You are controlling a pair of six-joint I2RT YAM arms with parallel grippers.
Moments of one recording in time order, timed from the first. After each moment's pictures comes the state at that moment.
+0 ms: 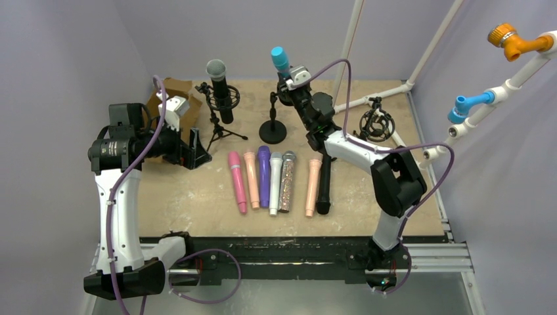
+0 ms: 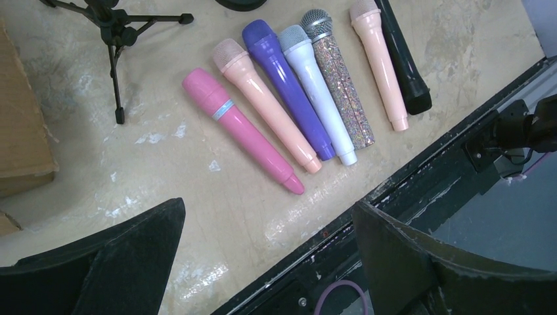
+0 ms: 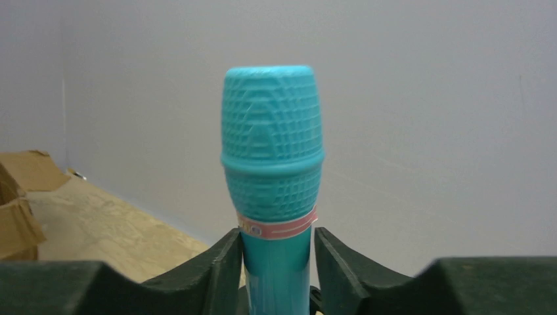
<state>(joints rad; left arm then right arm) 0.13 1.07 1.44 -1.24 0.69 0.27 0.61 1.82 1.28 0.88 0.15 -0.32</state>
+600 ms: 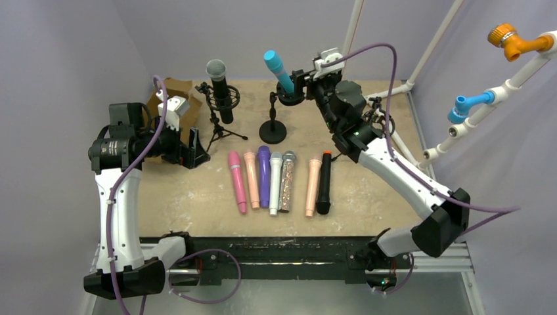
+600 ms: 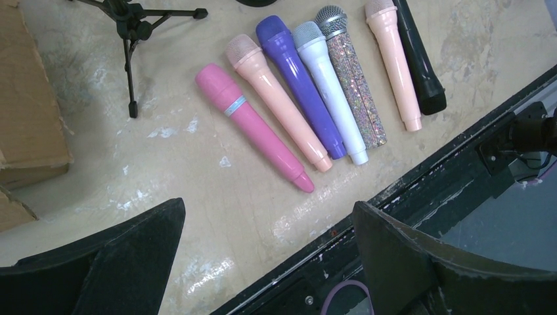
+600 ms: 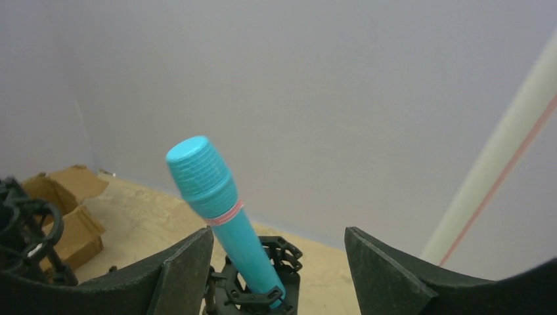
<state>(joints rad) 0.13 1.07 1.44 -1.24 0.65 0.28 0.64 1.44 1.32 0.32 0.28 -0.16</state>
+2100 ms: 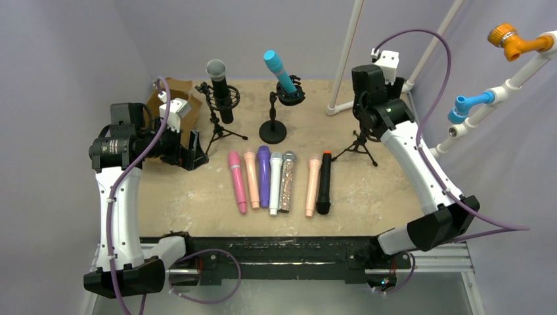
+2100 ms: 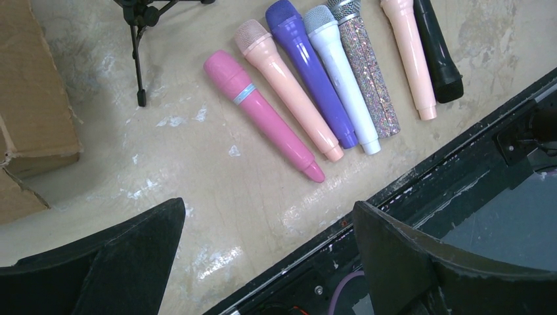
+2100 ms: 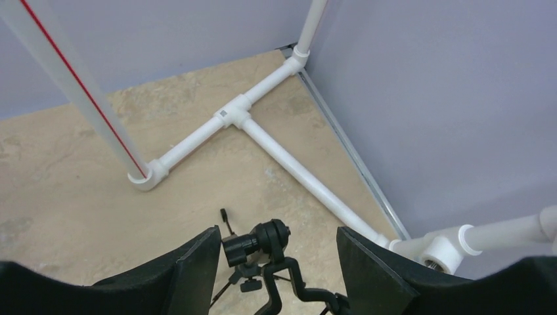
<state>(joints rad) 0.13 1.08 1.44 -1.27 0.61 0.32 0.40 1.43 1.60 -0.74 0.87 0.28</state>
